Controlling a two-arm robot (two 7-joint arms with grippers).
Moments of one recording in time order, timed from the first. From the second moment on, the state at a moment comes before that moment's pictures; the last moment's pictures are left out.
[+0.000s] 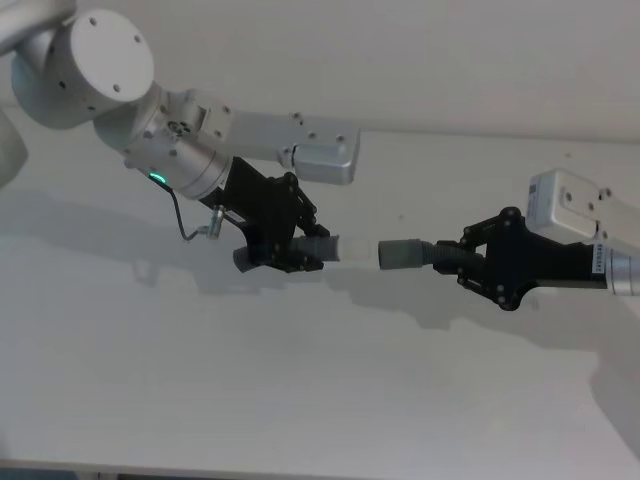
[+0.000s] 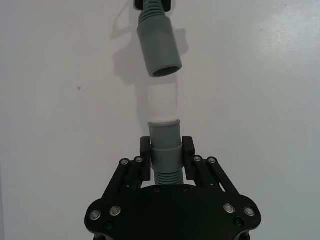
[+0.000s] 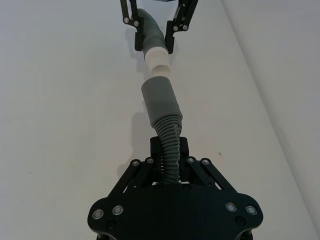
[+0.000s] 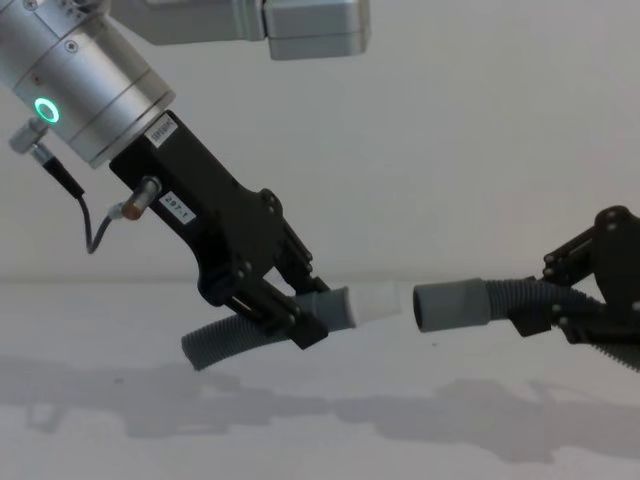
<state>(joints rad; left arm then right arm) -1.07 0.62 1.07 -1.51 -0.14 0.35 -1.11 0.54 0.79 -0.65 -1.60 0.22 -0.01 0.87</state>
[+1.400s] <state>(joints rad) -1.10 0.59 1.10 -1.50 -0.12 0.42 -1.11 0.53 0.80 -0.64 -1.64 0.20 0.06 0.84</state>
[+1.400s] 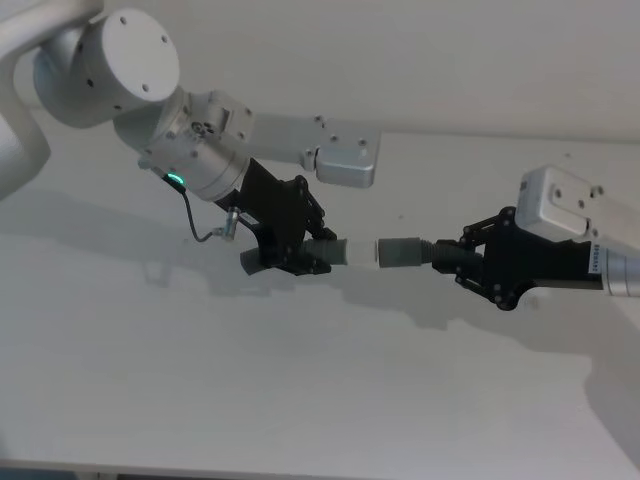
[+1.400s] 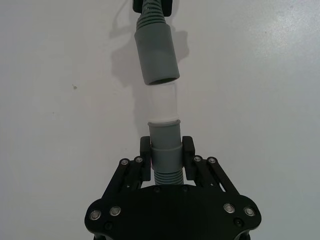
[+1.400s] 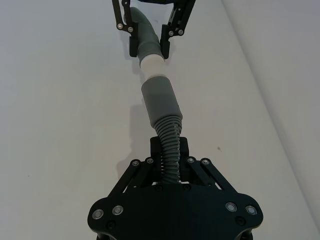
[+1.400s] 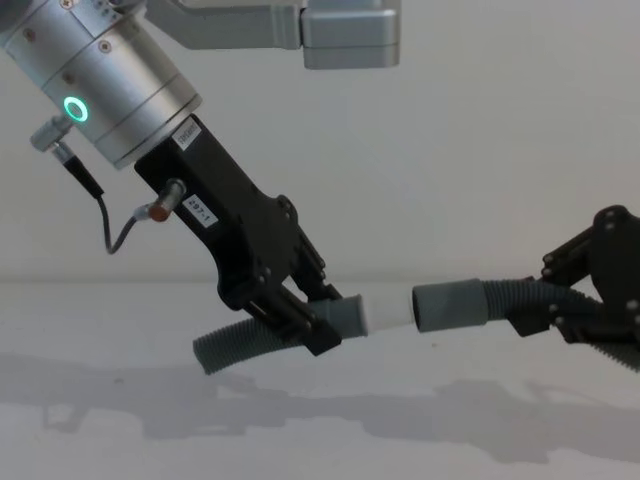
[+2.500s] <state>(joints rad) -1.14 0.56 1.15 -1.47 -0.13 0.42 -1.14 0.54 0.80 -0.65 -1.65 0.20 0.06 0.84</state>
